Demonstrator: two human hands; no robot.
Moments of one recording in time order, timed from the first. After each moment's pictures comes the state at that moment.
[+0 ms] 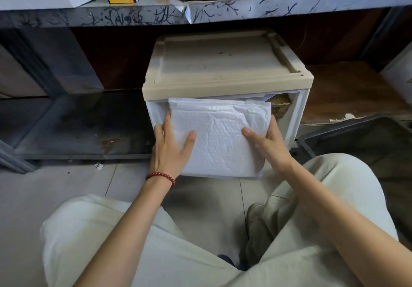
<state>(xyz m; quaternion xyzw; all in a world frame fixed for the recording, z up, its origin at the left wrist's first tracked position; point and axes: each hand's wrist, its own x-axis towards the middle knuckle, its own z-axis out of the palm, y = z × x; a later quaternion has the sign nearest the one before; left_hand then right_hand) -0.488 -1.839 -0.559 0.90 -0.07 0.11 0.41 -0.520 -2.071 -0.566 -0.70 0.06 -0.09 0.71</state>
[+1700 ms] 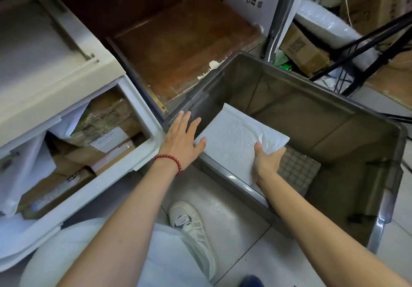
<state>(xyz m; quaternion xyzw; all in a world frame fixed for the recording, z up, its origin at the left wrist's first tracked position) -0.463 -2.185 -0.652 0.86 -0.49 -0.13 0.04 -0.631 -2.296 -0.707 -0.41 0.65 -0.27 0.58</state>
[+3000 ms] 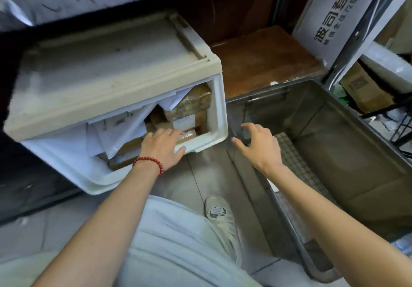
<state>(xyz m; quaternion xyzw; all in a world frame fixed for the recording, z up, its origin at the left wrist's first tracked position) -0.426 -1.996 -0.588 0.93 -0.37 -0.04 -0.03 -0.561 -2.205 -0.616 -0.93 0.28 -0.08 0.21</state>
